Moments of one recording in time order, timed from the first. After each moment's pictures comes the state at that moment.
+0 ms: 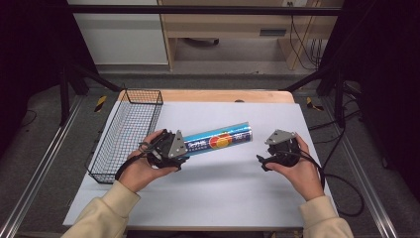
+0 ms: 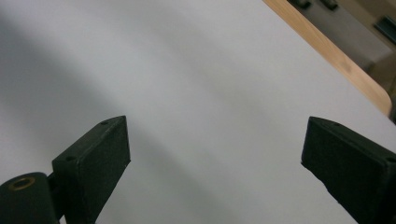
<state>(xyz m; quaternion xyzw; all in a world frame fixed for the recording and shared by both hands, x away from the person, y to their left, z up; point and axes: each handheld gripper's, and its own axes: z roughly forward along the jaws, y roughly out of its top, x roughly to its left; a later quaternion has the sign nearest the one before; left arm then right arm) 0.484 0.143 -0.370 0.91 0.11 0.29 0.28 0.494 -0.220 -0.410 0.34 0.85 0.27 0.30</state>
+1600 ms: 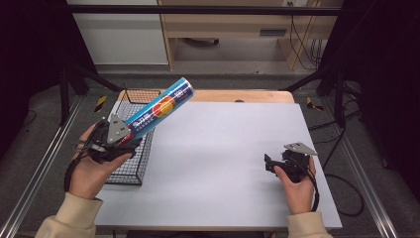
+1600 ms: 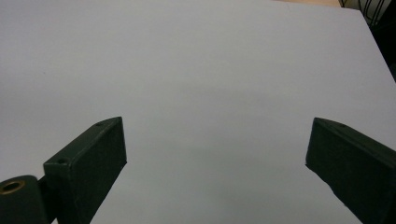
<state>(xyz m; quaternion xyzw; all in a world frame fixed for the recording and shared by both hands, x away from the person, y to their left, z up) 0.455 0.247 -0.310 0.83 0.31 0.37 0.28 0.471 -0.243 -0.450 0.56 0.68 0.37 0.30</state>
